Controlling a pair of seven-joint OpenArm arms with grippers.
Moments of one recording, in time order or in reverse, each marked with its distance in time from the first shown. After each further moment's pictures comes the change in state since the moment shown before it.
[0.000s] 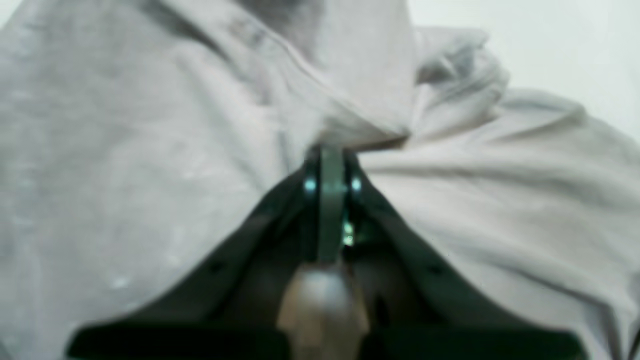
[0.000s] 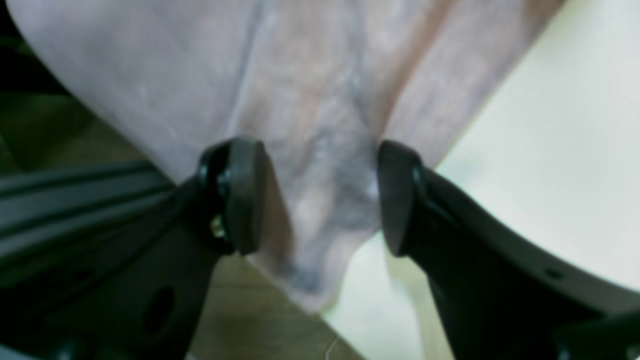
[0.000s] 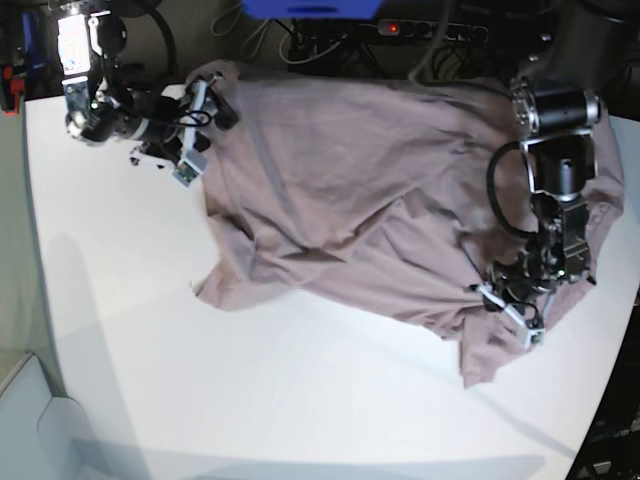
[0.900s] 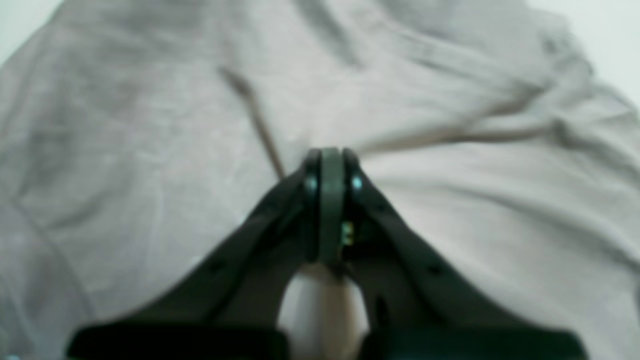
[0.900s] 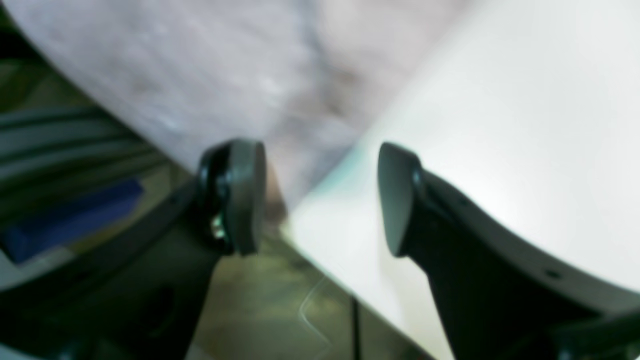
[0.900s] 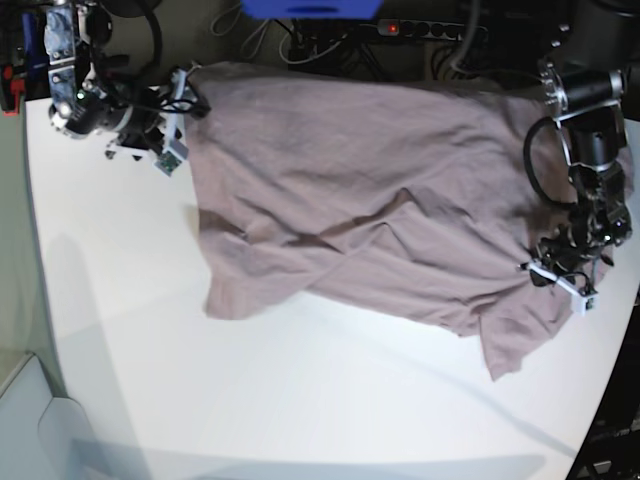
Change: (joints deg) left arm 5.8 -6.7 -6.6 0.8 -5.4 -1.1 -0.4; right arm -3.2 2.3 3.0 8.6 -2.9 -0.4 -4.3
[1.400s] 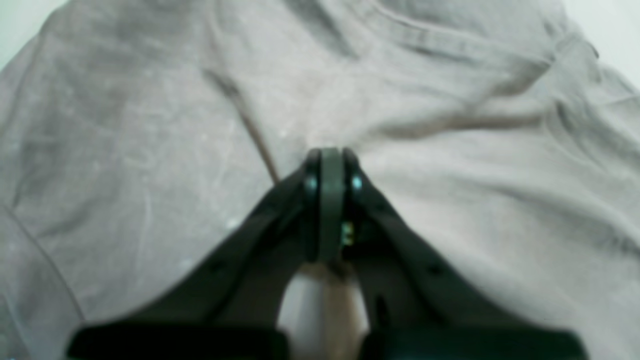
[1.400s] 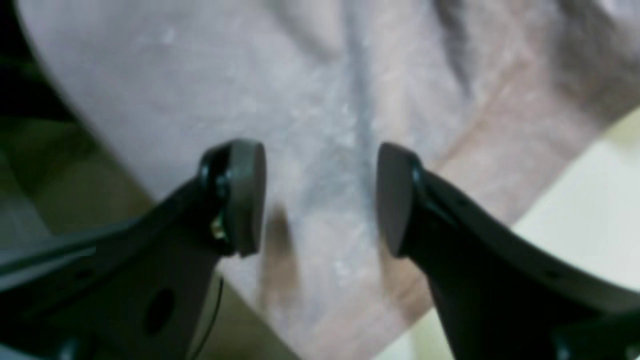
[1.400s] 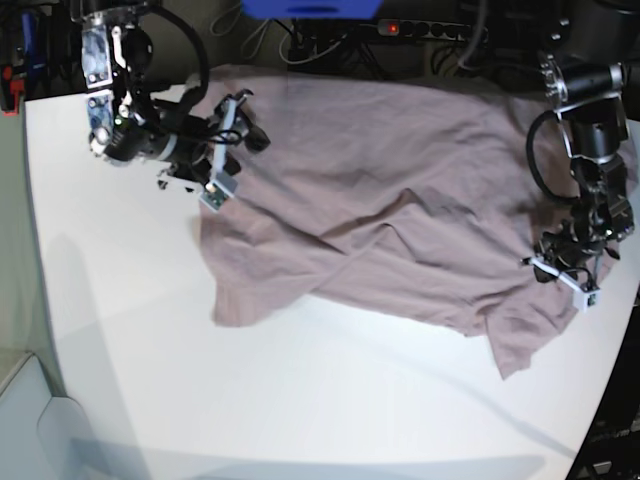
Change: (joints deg) left arm 2.6 0.1 -0.2 3.3 -0.7 0.3 -0.1; right arm 9.5 -7.8 -5.4 -10.3 1.4 0.3 2.3
